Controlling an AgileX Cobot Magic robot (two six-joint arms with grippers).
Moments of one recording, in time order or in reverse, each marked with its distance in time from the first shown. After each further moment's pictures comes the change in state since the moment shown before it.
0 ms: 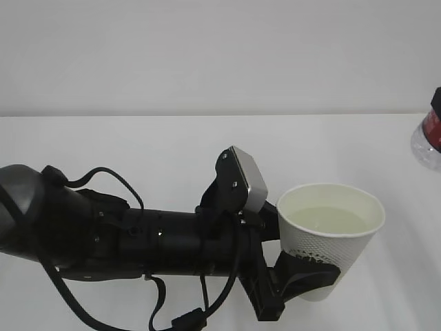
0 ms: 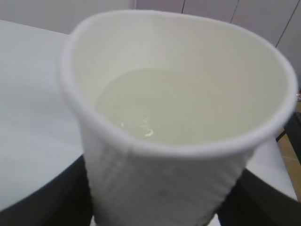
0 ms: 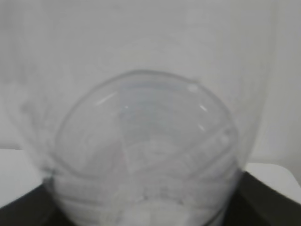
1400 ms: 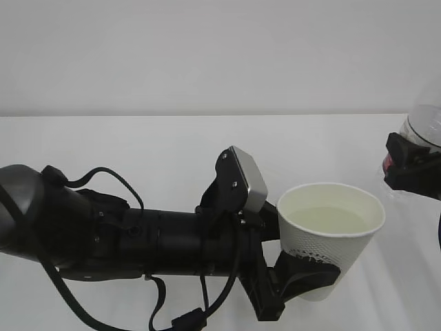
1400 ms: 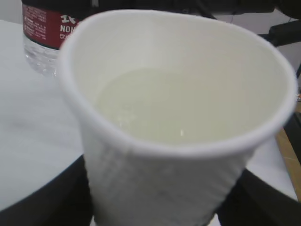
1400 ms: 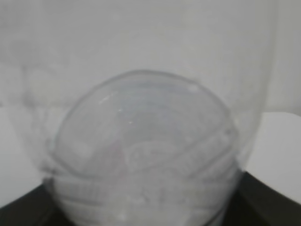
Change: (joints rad) left arm 0.000 0.000 0.000 0.000 0.000 0.000; right arm 0.000 0.525 -0.008 0.000 -0.385 0.082
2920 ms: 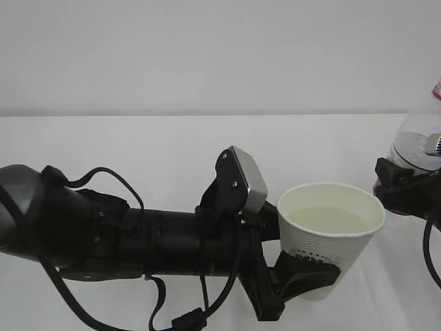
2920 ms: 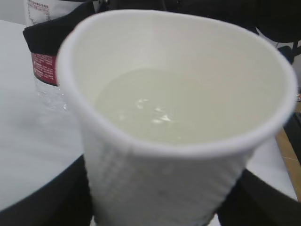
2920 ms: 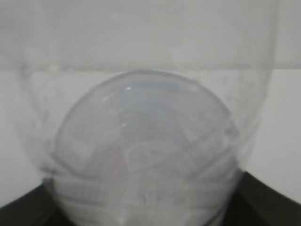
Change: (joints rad) left arm 0.000 0.000 0.000 -0.001 0.000 0.000; right arm 0.000 0.139 -0.006 -0.002 -0.021 0.046
